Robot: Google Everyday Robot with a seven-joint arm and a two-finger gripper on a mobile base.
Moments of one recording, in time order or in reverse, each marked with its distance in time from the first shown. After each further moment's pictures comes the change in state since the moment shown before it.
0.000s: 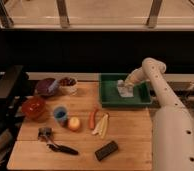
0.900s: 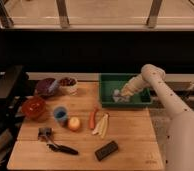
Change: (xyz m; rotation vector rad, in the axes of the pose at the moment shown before) arm 0.005 0.080 -0.015 -0.151 -0.034 -0.001
